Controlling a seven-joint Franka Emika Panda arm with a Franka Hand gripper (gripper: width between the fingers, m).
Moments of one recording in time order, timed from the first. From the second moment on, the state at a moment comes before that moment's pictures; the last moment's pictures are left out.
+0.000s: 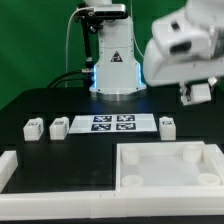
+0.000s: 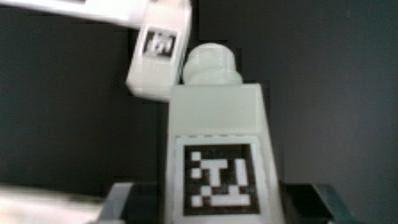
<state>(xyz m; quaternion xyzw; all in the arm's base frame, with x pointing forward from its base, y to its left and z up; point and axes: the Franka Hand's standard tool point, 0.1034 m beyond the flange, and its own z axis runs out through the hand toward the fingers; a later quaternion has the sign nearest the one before) 0.476 0.131 0.129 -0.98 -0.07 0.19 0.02</state>
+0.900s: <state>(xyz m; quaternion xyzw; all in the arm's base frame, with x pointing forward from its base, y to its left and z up) 0.573 0.109 0.165 -0.96 -0.09 -0.27 0.04</state>
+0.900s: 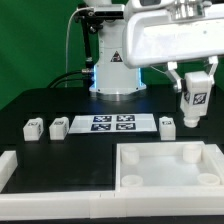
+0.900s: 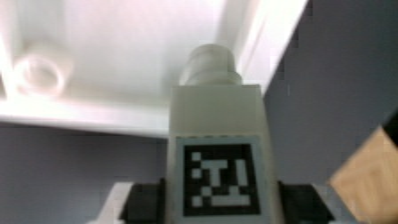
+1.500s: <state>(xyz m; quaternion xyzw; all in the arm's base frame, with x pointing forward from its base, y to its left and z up) 0.566 0.105 0.145 -0.95 -0.10 -0.30 0.04</state>
